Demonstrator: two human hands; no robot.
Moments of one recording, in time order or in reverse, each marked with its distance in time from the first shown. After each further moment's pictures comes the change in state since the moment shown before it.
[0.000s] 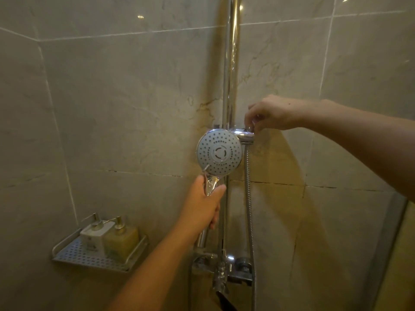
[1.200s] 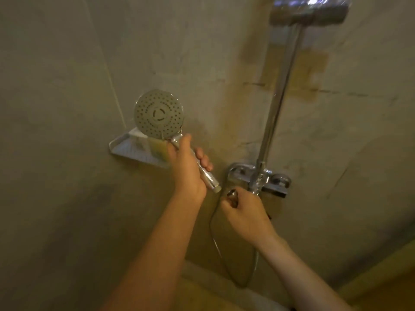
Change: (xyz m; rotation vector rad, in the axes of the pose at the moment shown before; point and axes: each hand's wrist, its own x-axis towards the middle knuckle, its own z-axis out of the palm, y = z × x) left_hand -0.082 -0.095 -0.048 -0.726 0.702 -0.295; right_hand -0.132 -0.289 0.287 1.035 0.000 0.516
